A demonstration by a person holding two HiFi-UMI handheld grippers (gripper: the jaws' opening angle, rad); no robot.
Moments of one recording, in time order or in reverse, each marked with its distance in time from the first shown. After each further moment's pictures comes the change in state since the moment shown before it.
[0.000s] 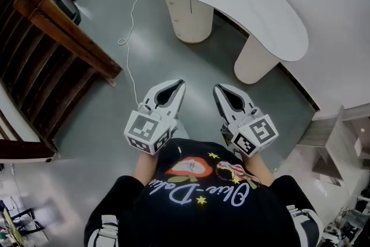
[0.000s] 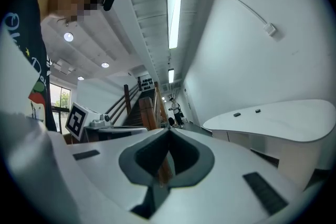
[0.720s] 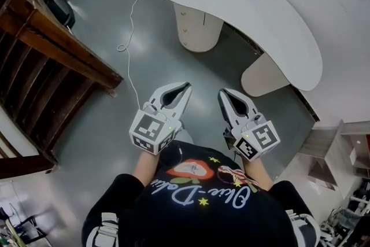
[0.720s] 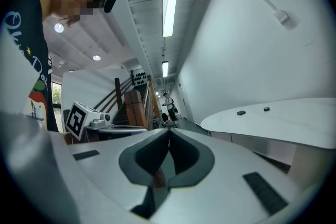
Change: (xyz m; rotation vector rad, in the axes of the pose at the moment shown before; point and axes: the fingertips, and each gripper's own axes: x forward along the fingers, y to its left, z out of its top) left arm 0.060 0.190 0.007 -0.029 0.036 -0.080; right arm 0.191 -0.044 0.005 -0.003 0.055 -0.077
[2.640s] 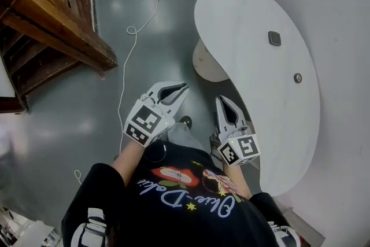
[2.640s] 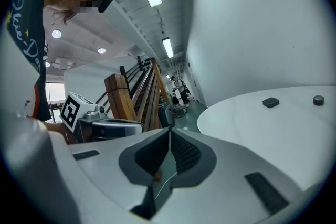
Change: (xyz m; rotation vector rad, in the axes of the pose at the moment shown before) left arm 0.207 0.286 -0.012 -0.141 0.114 0.270; right arm 0.314 -0.219 -0.011 0.017 0.212 0.205
